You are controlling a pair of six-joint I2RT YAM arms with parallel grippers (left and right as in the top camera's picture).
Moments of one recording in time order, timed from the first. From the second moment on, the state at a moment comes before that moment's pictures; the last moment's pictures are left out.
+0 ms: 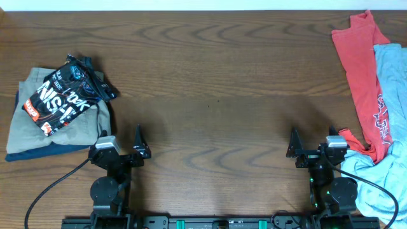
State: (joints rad) left arm -0.03 0.01 0.02 -0.11 -0.06 -0.22; right arm 0.10 0.01 0.01 -0.07 0.05 0.08
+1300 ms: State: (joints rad) left arm -0.03 0.01 0.02 -0.11 0.02 0.03; right arm 0.10 0.01 0.01 -0.07 0.05 0.08
